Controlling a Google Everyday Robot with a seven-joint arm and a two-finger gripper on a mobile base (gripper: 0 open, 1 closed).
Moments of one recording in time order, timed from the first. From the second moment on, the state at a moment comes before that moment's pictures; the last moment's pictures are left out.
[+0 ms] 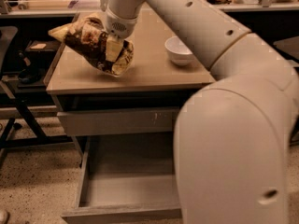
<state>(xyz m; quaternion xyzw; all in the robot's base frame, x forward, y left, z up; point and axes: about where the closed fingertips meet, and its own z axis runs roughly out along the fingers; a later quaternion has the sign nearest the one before) 0.691 0.097 0.888 -0.68 0.71 0.06 0.19</state>
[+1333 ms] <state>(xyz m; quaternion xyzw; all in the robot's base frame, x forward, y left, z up) 0.713 0.117 0.865 -0.68 0.71 0.07 0.17</state>
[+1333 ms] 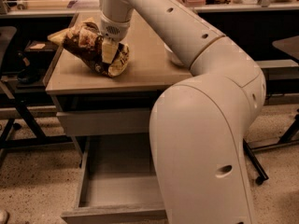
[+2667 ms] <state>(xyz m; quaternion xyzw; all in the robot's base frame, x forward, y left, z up) 0.717 0.117 0.881 -0.67 0.72 0.05 0.17</state>
